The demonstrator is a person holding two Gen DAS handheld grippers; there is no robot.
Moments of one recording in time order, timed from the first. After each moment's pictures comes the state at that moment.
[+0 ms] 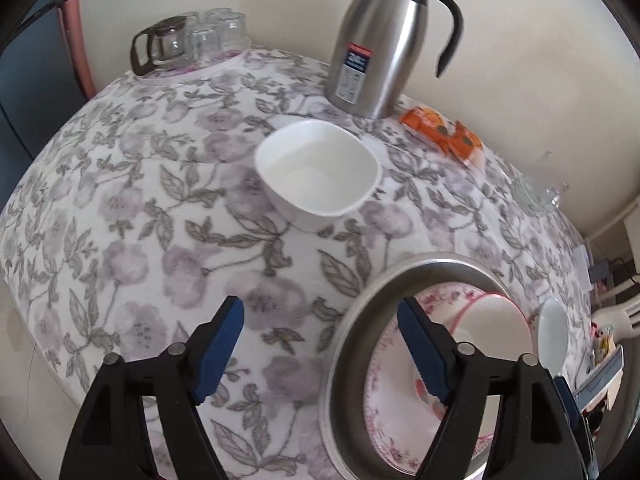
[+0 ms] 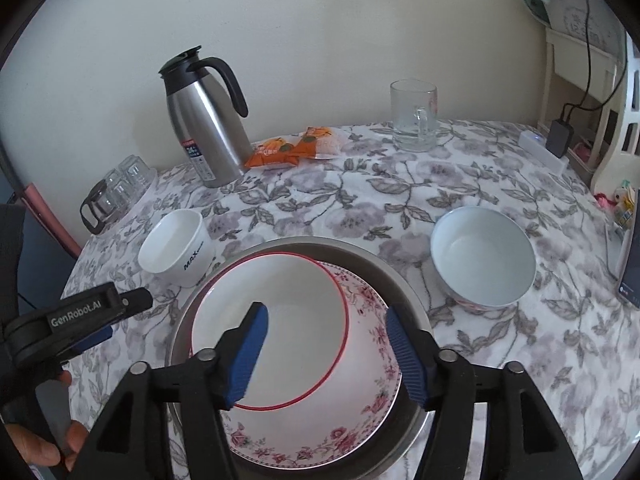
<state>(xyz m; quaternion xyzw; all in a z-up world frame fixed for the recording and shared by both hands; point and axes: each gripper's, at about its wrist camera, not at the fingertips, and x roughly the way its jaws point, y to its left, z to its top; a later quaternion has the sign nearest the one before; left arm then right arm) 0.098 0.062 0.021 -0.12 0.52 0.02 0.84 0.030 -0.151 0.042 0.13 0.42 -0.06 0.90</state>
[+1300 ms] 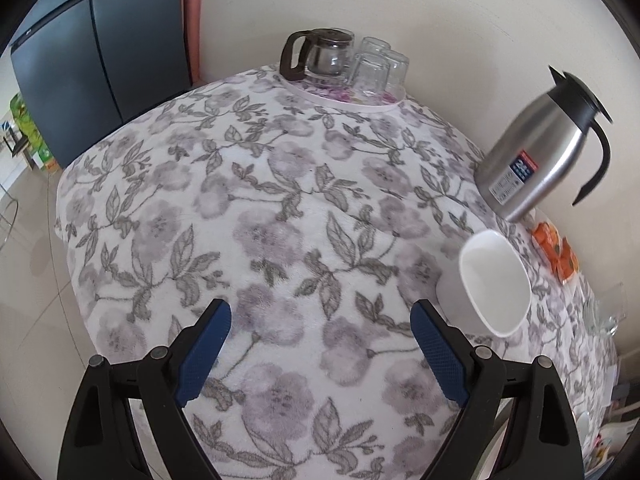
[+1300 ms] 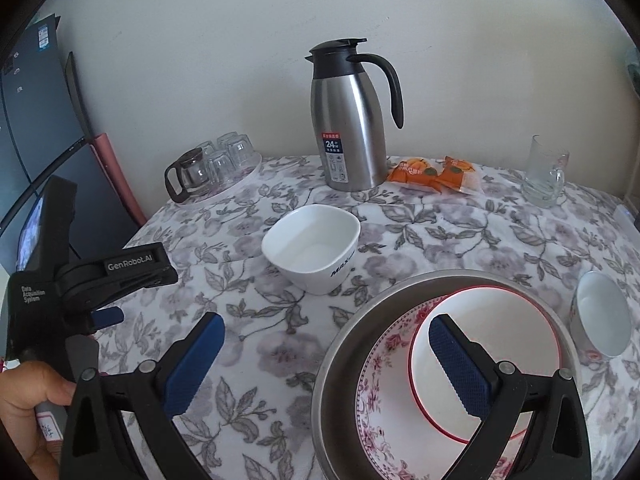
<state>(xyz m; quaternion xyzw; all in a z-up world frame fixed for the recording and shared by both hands) 0.102 0.211 0.017 -0.21 0.47 0.19 0.84 0.051 -0.019 0.048 0.07 0.36 0.08 0.93</state>
